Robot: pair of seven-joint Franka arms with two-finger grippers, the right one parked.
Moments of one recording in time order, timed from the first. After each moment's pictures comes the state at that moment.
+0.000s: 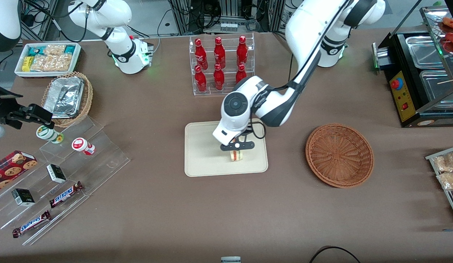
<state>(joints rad) -0.66 0.71 -0.15 -1.40 0.01 2.04 -0.87</state>
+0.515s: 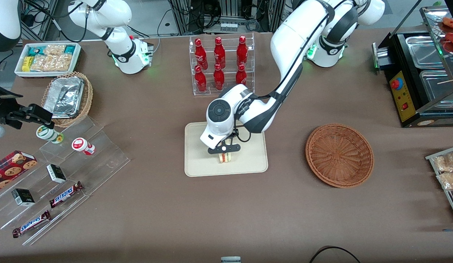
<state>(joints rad) -0.72 0.86 -0.15 -1.23 0.01 2.03 -0.92</state>
